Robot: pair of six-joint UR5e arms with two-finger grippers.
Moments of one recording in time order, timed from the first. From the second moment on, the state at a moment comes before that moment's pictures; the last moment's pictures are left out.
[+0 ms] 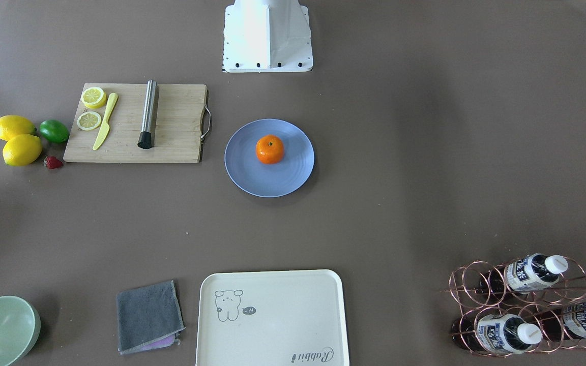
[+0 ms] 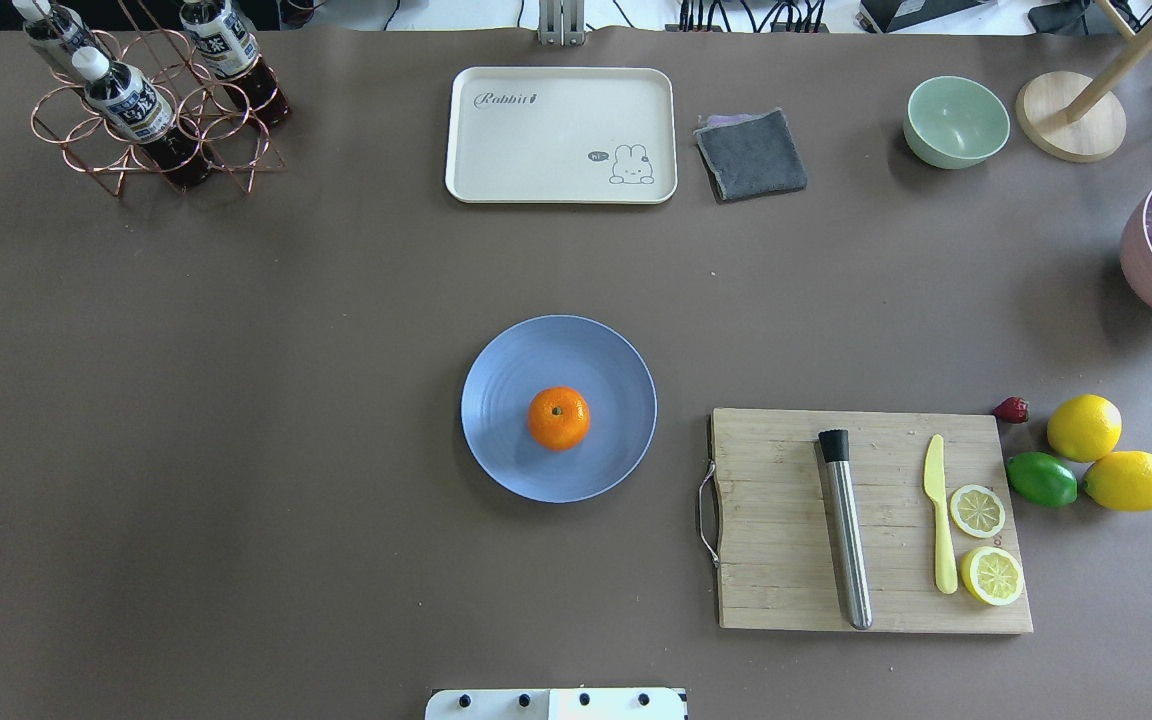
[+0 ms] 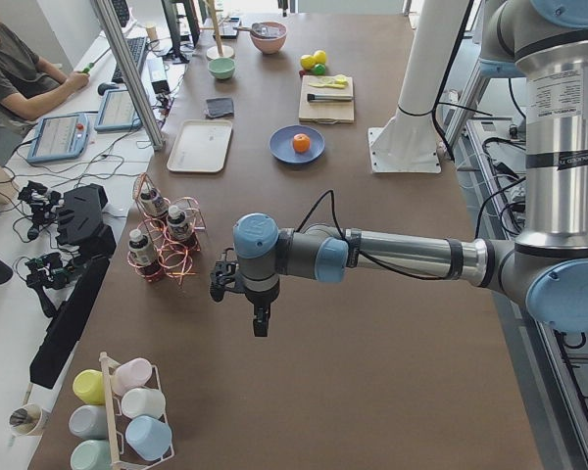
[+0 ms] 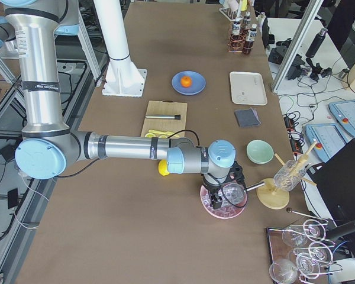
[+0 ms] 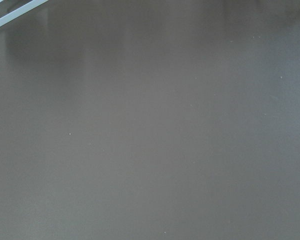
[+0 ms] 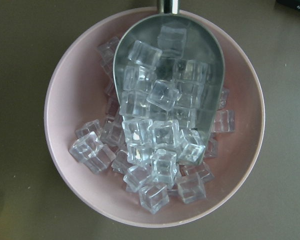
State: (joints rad) left arm -1.49 -1.48 -1.74 -1.62 -2.32 -0.15; right arm 1.51 -1.52 1.51 -1.51 2.31 -0.26
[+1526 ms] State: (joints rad) left arm -1.55 -1.48 -1.71 -1.63 -2.32 -0.14; right arm 1.47 -1.50 1.50 -1.51 2.32 -0.23
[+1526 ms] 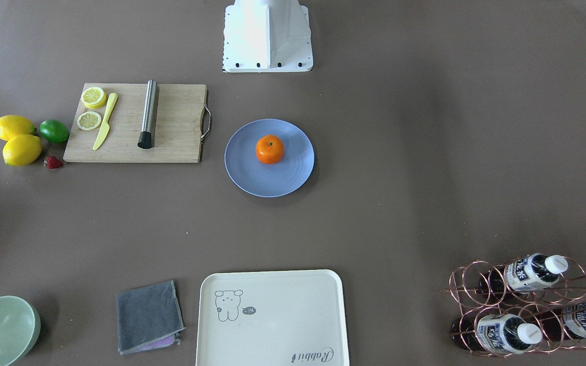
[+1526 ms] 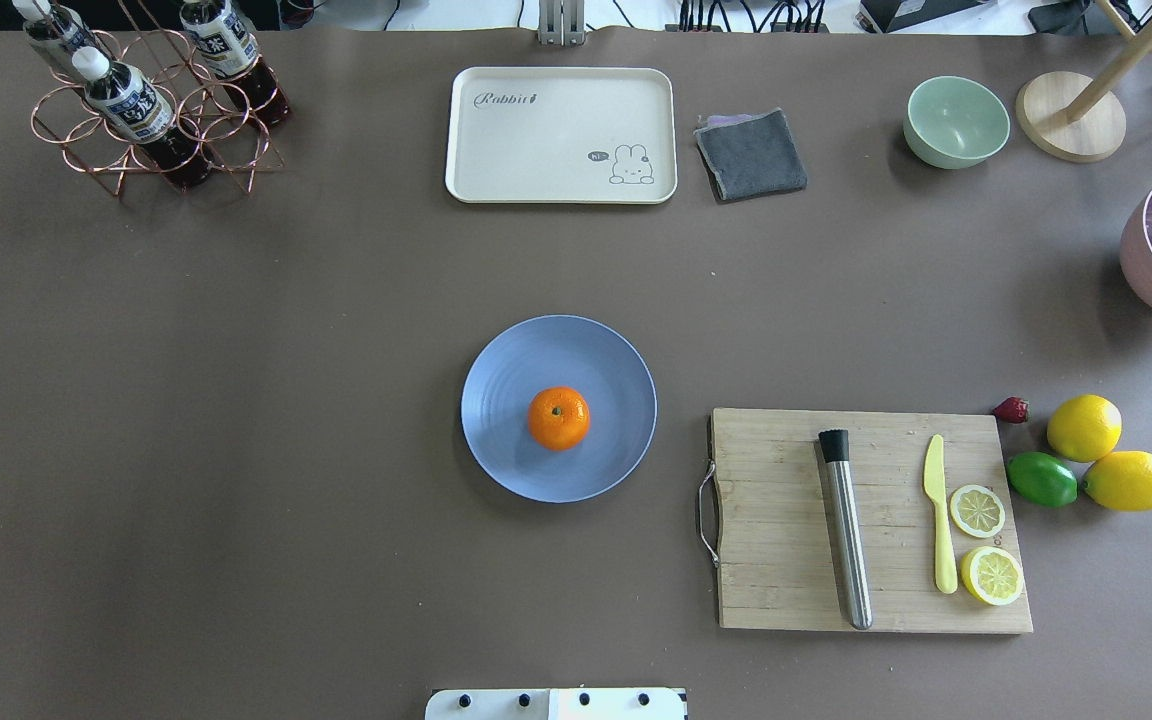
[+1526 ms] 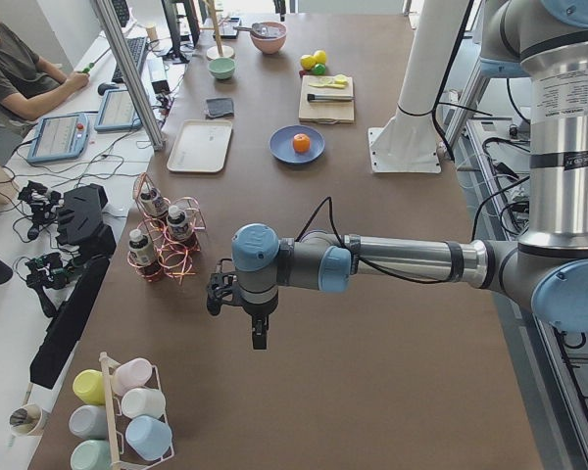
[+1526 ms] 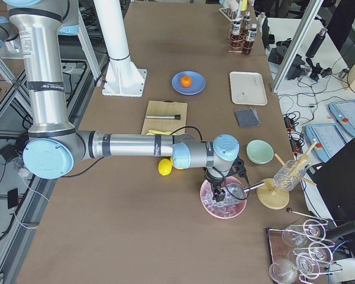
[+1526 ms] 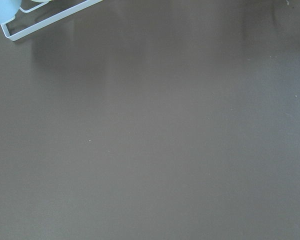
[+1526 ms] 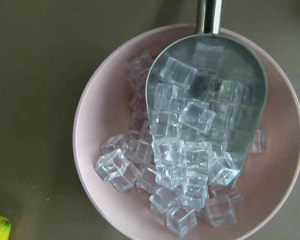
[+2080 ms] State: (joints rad) left arm -1.56 -1.47 -1.71 -1.63 -2.42 -0.14; right arm 1.46 -1.50 1.49 -1.51 2.33 -0.21
